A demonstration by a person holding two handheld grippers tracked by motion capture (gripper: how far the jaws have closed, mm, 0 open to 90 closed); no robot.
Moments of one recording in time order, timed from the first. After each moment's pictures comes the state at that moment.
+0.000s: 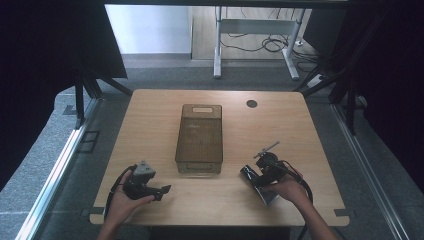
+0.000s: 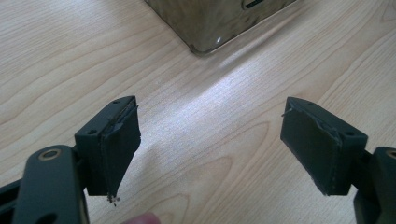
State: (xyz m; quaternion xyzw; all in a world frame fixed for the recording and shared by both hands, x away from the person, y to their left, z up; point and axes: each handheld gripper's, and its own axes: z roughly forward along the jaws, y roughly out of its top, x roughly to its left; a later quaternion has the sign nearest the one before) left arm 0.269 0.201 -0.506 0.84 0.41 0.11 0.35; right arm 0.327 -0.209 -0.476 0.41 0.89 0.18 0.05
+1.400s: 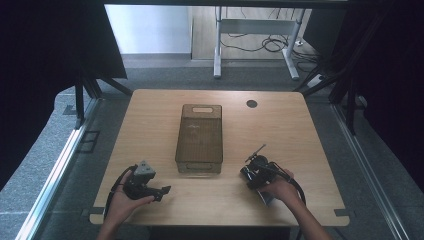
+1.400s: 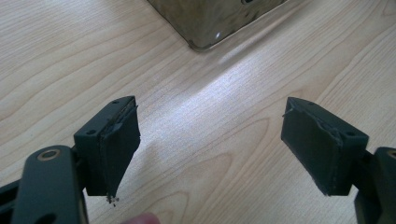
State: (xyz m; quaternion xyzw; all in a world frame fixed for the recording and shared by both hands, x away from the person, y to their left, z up) left arm 0.269 0.201 -0.507 0.84 0.41 0.10 0.34; right arm 0.337 -0.191 -0.504 0.40 0.91 0.11 0.05
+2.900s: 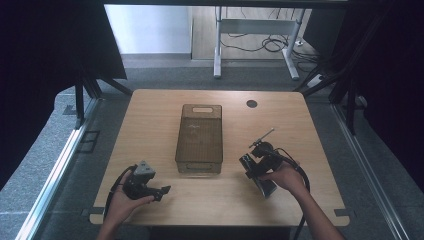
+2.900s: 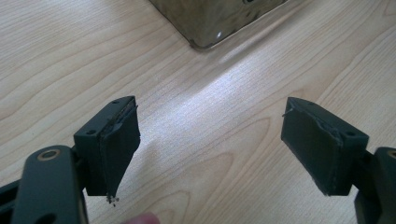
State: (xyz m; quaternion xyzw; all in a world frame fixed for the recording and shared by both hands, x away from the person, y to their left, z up) left arm 0.269 0.202 -0.507 0.84 0.41 0.10 0.34; right arm 0.351 -0.196 -0.453 0.41 0.89 0.18 0.01
